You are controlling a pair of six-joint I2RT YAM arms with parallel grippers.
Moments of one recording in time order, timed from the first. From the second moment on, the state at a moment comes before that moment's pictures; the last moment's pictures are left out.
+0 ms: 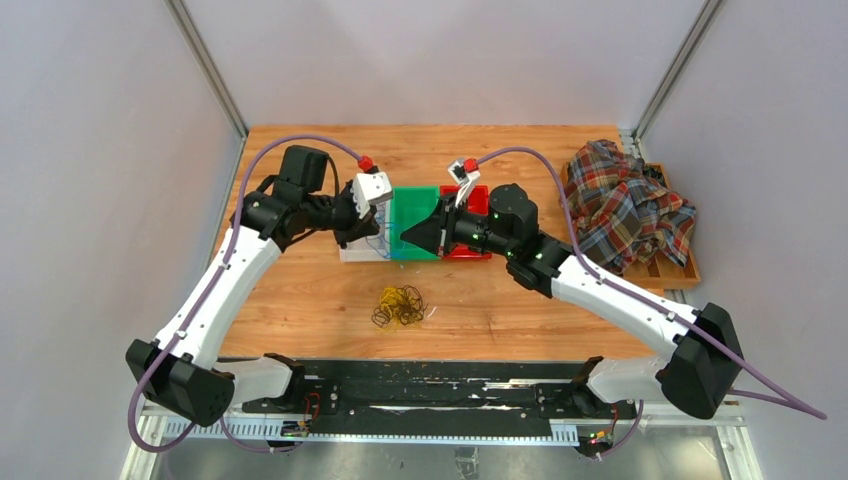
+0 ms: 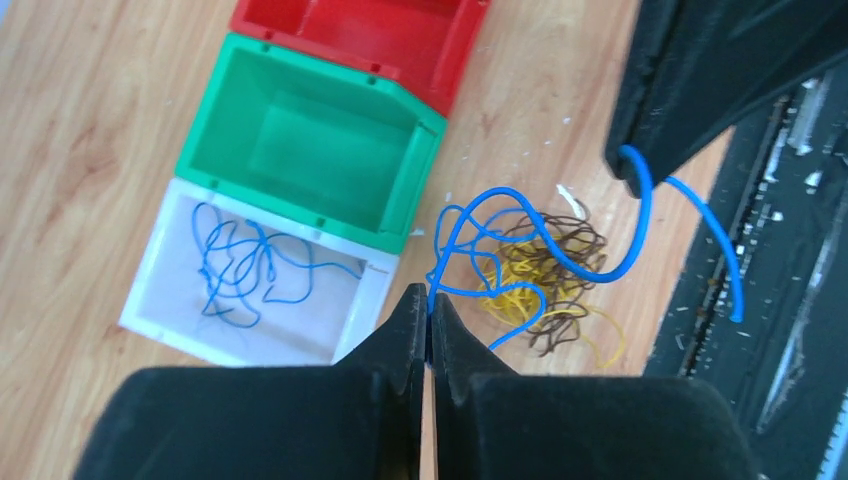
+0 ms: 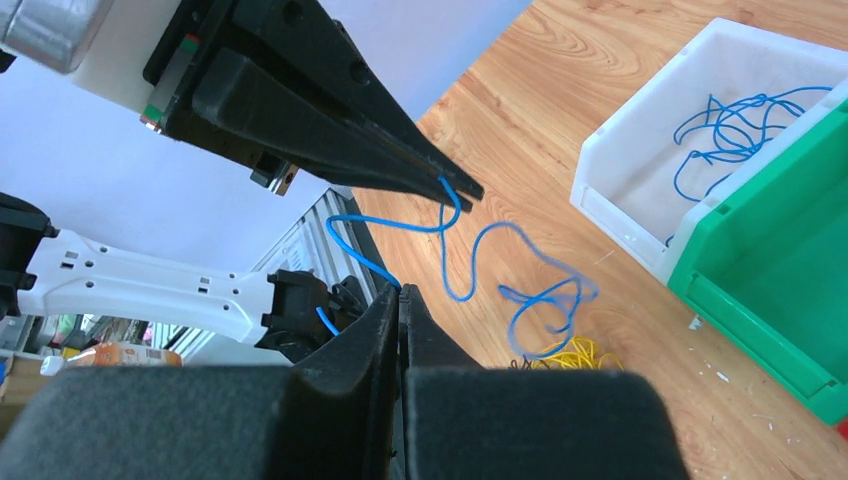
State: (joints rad) left arm -0.37 1.23 1.31 -0.89 0.63 0.64; right arm 0.82 1.28 1.00 0.18 -0.39 0.59
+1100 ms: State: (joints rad) left arm -0.35 1.64 1.14 -0.36 -0.06 0.62; right arm 0.80 1.04 0.82 -0.04 -0.01 0.53
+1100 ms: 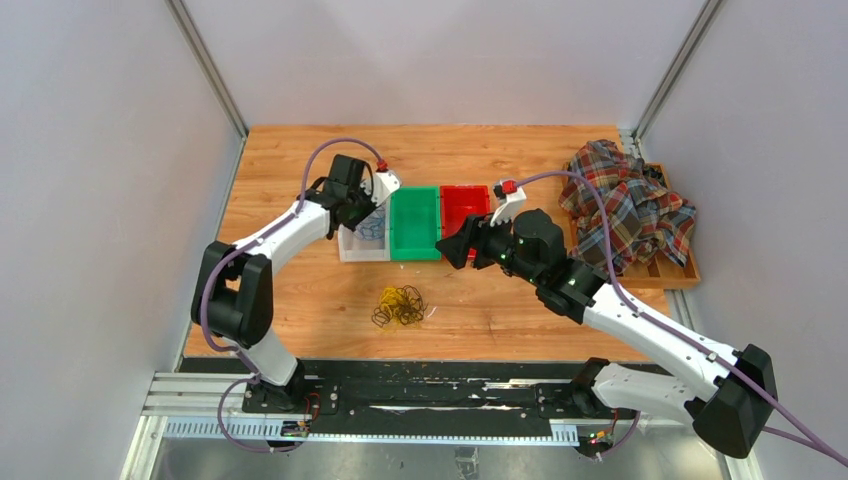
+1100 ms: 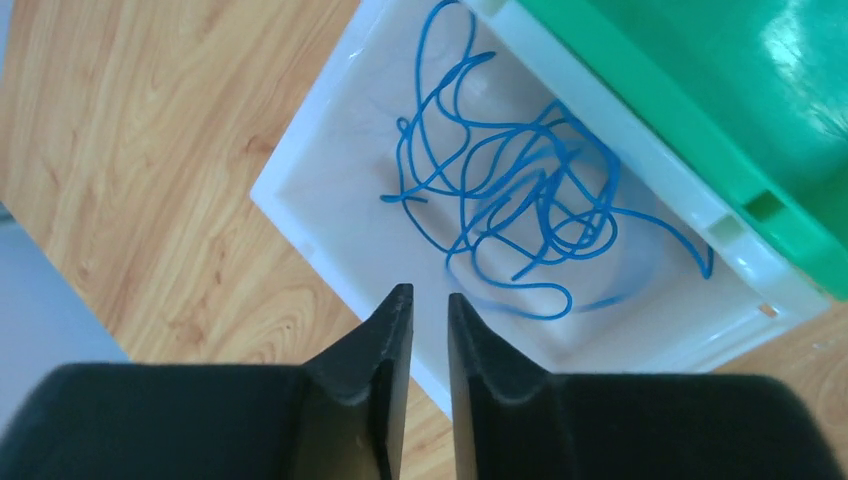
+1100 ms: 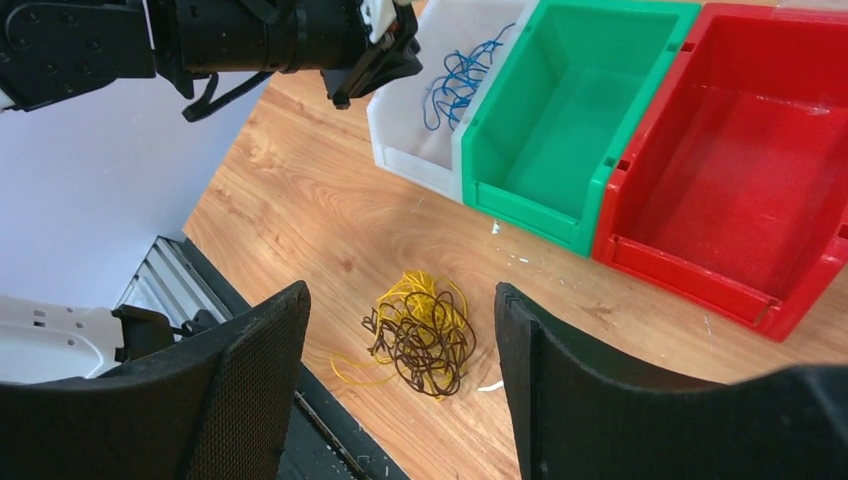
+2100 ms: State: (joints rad) left arm -0.47 1.35 1.05 -0.87 0.54 0.71; right arm 0.80 1.13 0.79 -0.09 0.01 0.50
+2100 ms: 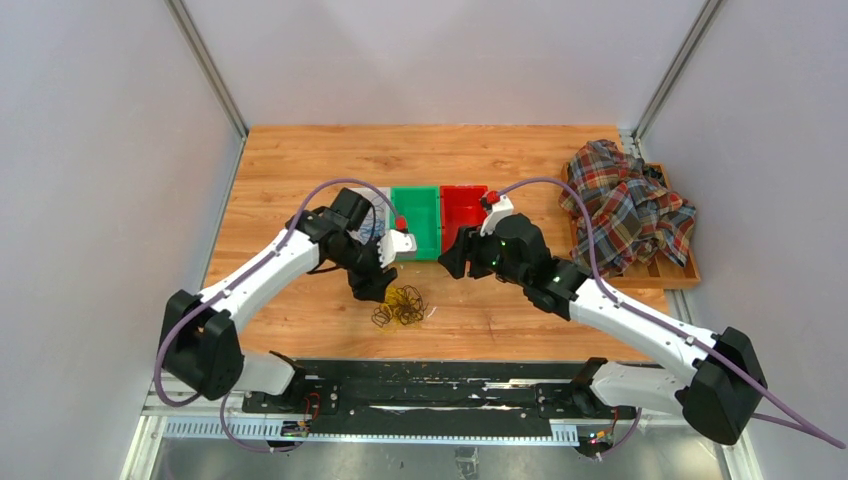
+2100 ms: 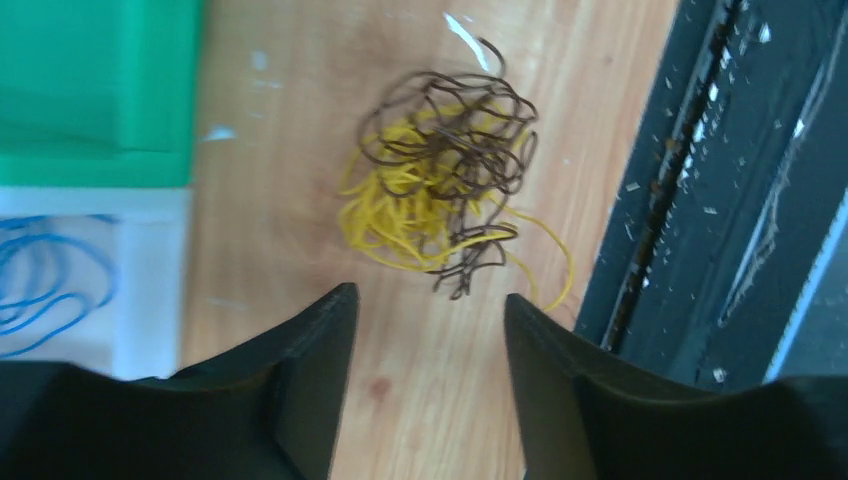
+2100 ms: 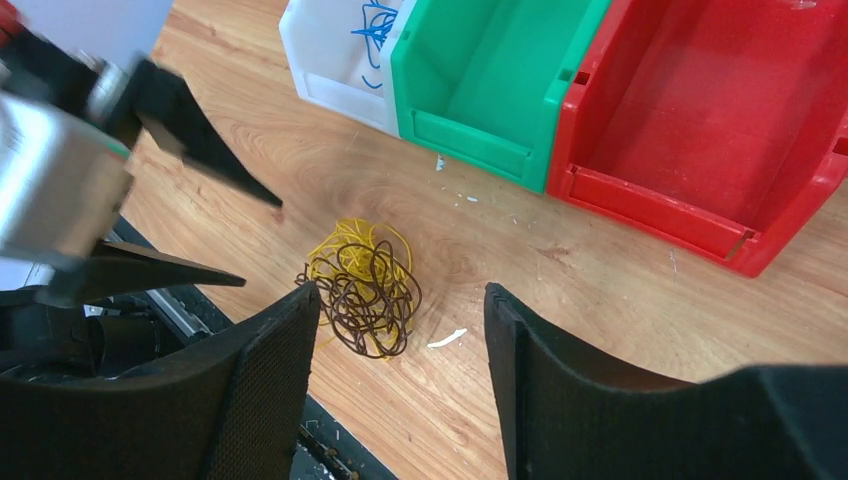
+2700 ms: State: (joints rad) left arm -0.51 1.50 0.96 -0.70 0.56 0.70; right arm 0.80 1.07 0.74 -0.10 0.00 0.50
